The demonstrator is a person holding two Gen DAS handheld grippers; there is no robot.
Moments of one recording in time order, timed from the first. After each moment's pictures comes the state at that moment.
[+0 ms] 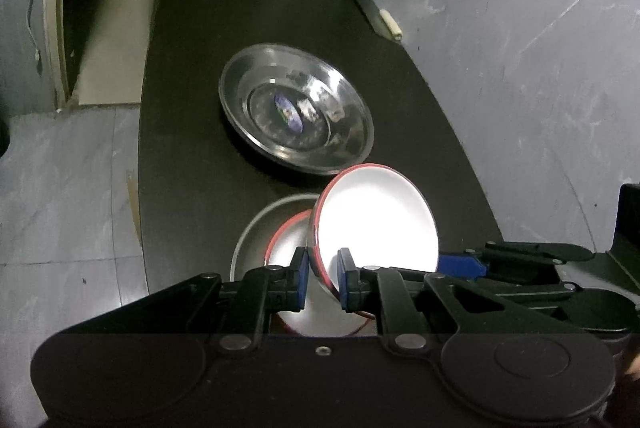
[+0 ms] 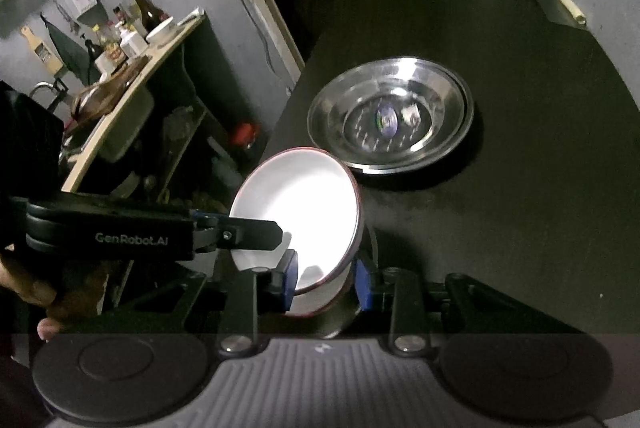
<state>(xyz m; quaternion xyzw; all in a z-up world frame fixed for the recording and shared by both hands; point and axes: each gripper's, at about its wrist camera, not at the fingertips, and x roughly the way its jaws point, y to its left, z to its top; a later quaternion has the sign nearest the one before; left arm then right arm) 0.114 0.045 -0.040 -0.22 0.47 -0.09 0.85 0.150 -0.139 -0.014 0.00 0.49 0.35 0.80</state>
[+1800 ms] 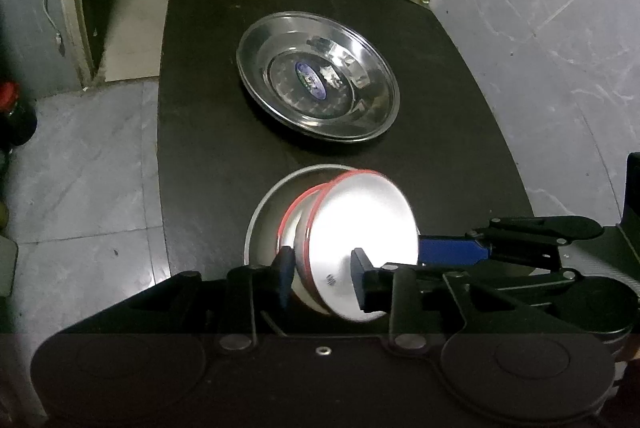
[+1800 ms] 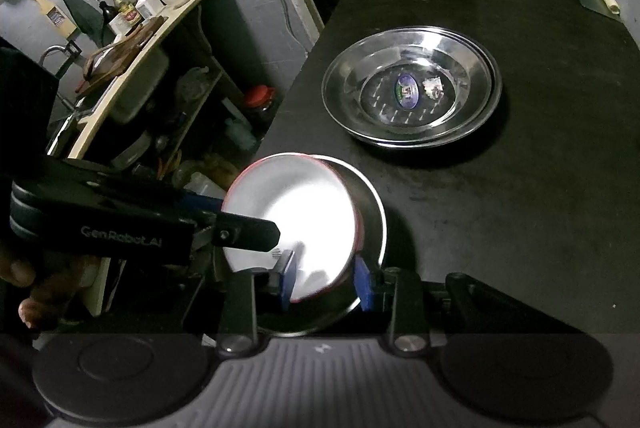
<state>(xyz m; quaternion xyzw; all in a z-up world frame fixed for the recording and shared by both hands) 0.117 0.035 -0.037 -0.19 0.53 -0.05 0.83 0.160 -0.131 -0.022 -0.03 0.52 0.39 0.76</state>
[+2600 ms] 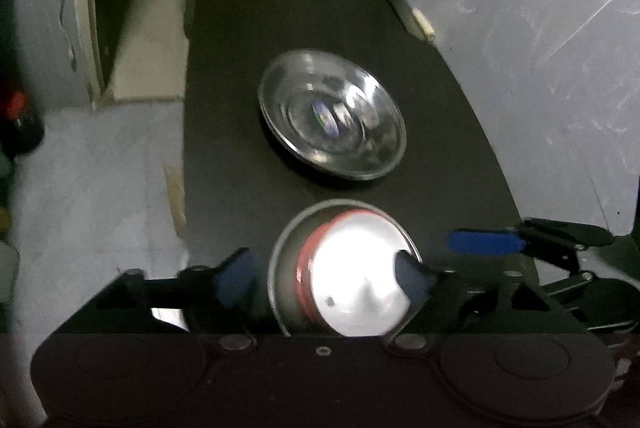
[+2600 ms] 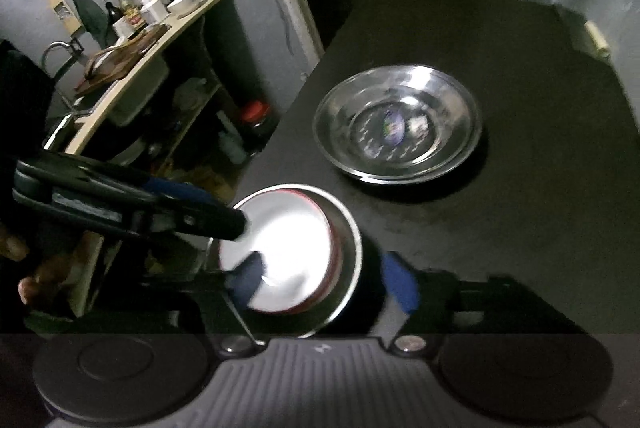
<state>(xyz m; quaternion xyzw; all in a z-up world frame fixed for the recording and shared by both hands) 0.104 0.056 -0.018 -0.20 0.48 -0.03 0.85 0.156 -0.142 0.005 -0.06 0.47 0.38 0.79</state>
